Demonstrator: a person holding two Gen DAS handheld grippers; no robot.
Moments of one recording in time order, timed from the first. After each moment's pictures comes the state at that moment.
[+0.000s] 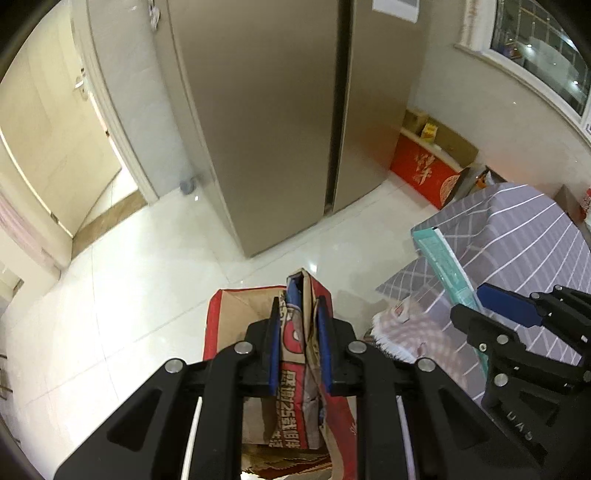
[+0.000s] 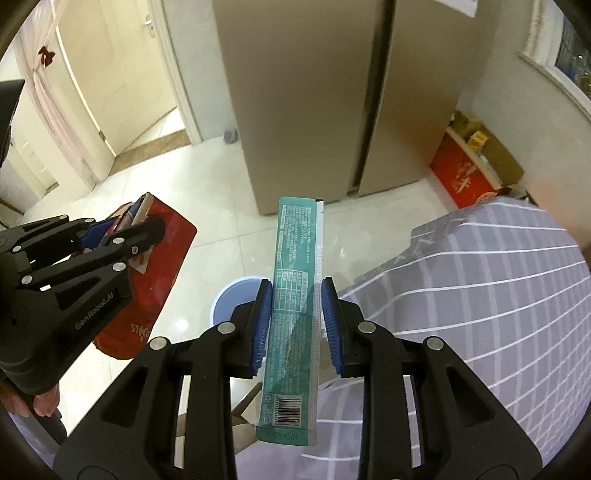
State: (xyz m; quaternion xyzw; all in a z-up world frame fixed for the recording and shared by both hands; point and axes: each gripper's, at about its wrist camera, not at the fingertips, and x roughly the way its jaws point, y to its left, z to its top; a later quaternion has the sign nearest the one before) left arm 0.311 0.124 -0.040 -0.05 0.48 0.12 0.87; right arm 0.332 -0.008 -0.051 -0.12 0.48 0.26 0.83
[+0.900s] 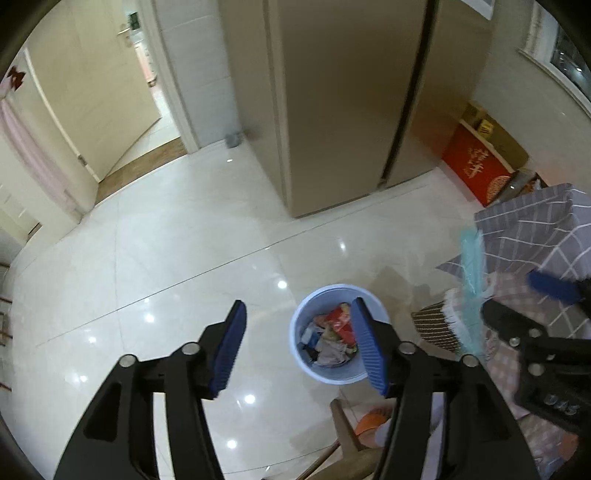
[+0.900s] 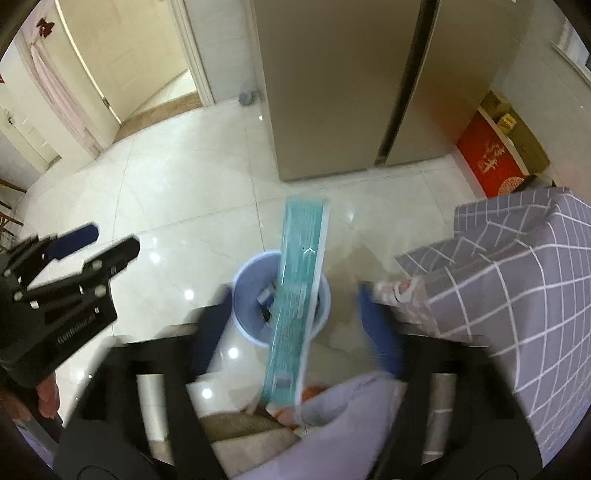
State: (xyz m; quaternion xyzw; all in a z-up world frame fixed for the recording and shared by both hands) left arm 0.260 0.223 -0.106 -0.10 0.52 0.20 0.83; right arm 0.322 0.072 -0.105 -0.14 0.52 0.27 0.80
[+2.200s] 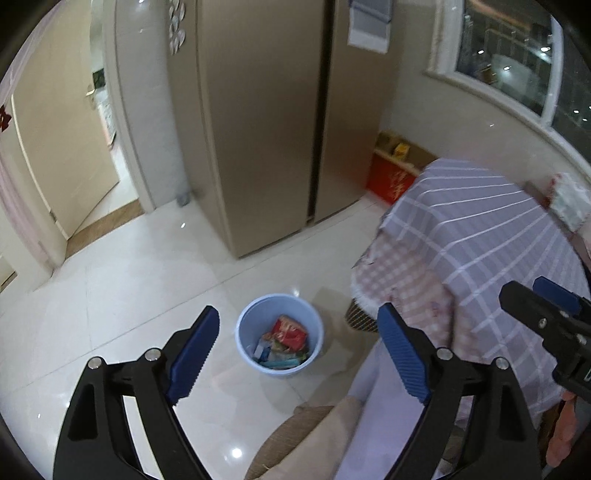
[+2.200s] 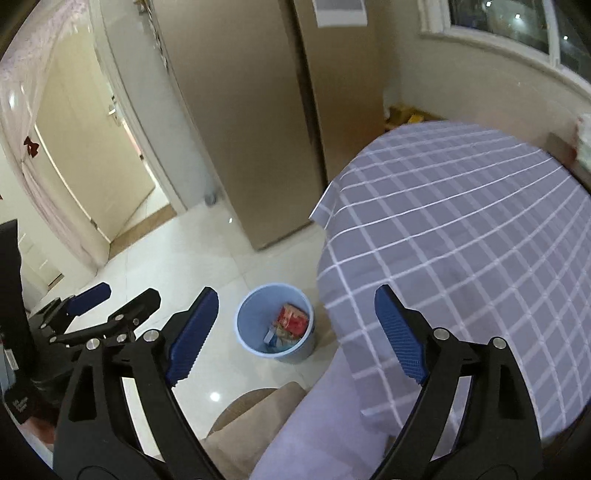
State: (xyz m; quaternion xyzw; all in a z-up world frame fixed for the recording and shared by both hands) left arm 0.128 0.085 -0.030 -0.06 0.40 0.08 0.91; right arm 0.147 -0.105 -0.029 0.03 0.39 0.17 0.91
